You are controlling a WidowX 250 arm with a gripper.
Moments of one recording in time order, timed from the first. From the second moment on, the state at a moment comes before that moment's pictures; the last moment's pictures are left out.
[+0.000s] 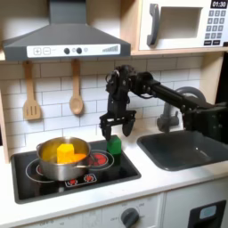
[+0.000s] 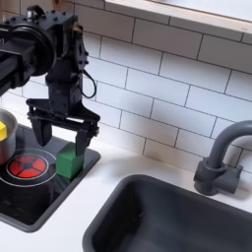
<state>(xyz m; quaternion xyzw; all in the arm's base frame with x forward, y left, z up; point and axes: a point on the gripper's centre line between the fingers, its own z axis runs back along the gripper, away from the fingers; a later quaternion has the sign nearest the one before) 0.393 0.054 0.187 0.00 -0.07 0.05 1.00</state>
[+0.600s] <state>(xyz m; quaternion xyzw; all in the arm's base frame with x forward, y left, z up) 0.401 0.055 0.165 0.00 -0.05 0.04 1.00</state>
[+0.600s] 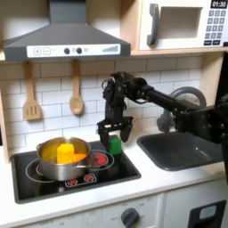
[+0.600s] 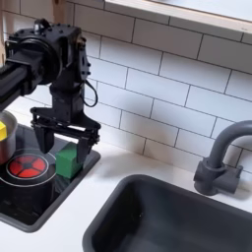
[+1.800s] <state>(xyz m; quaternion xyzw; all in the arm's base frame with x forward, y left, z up) 0.401 0.049 0.154 0.00 -0.04 0.03 1.00</state>
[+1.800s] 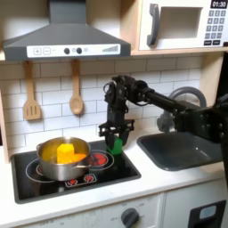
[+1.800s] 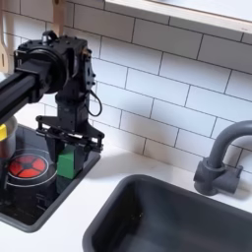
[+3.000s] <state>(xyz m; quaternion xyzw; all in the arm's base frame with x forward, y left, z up) 0.390 0.066 0.233 -0.01 -0.08 0.03 1.00</state>
